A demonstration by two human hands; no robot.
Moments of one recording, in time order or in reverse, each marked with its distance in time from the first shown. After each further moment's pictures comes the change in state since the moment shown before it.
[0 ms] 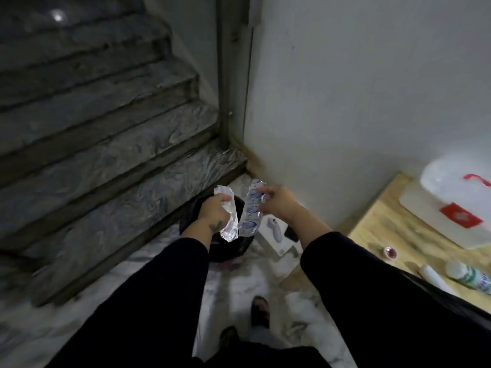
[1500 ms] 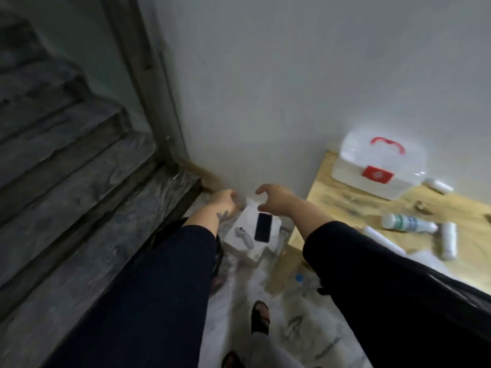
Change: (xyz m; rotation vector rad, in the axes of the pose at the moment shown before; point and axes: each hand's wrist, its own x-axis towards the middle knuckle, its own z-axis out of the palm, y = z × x) left_hand 0.013 0.115 0.073 0.468 -0.298 0.212; right_hand -0.026 0.041 -0.091 -0.434 0.025 0.078
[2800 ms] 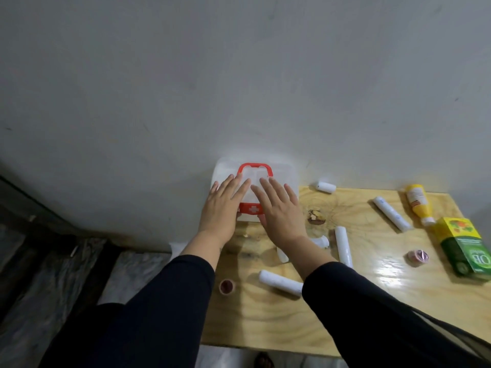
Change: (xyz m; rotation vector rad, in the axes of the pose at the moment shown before) left_hand 0.111 0.262 0.157 0.577 0.335 0.862; right_hand -0.017 0.288 -0.077 -0.495 0.773 0.185
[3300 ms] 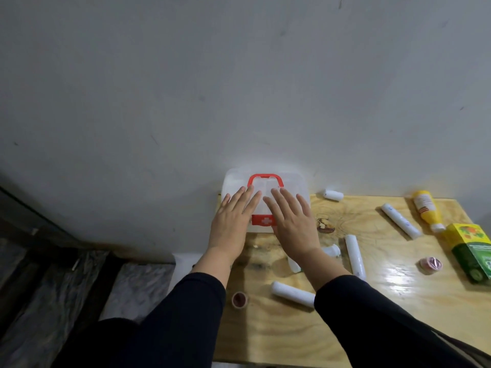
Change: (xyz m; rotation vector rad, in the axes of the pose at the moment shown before) left_hand -0.006 -0.007 0.007 0.041 0.034 0.075; right_hand -0.003 0.002 0.012 -0.056 0.021 0.018
